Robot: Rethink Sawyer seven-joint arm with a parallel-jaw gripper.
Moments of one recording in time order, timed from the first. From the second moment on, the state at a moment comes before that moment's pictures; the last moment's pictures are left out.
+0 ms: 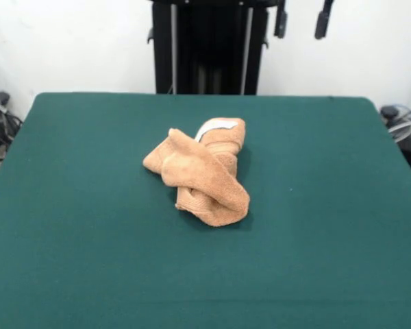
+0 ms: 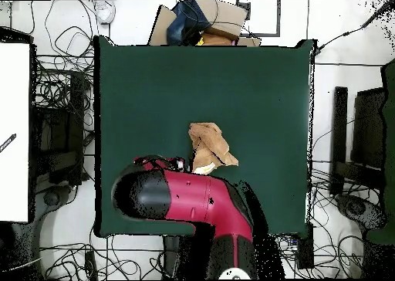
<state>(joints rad) -0.11 -1.05 0.00 1.96 0.04 0.58 1.57</state>
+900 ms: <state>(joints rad) -0.20 -0.91 0.00 1.84 0.03 0.58 1.57</state>
